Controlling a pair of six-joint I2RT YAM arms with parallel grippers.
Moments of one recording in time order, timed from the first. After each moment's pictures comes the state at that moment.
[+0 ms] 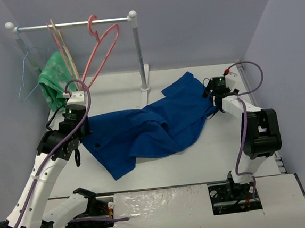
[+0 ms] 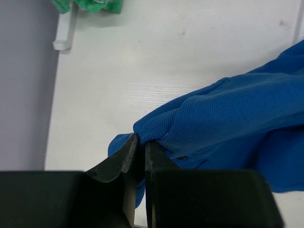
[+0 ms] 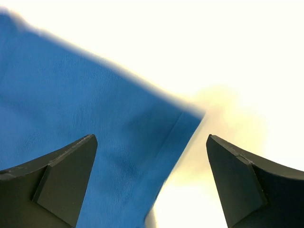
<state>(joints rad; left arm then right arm) -0.38 0.96 1.19 -0.93 -0.47 -0.22 0.06 1.71 1.02 -0.09 0.38 0.53</state>
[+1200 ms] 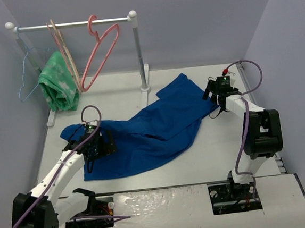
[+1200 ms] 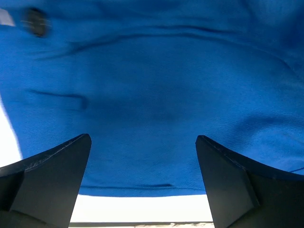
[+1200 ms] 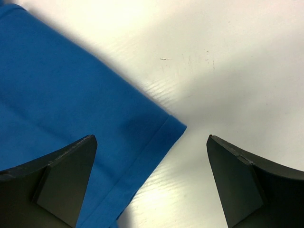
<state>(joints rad) -0.32 1.07 0.65 -0.65 -0.08 -0.55 0.00 1.71 1.05 -0.12 0.20 0.40</state>
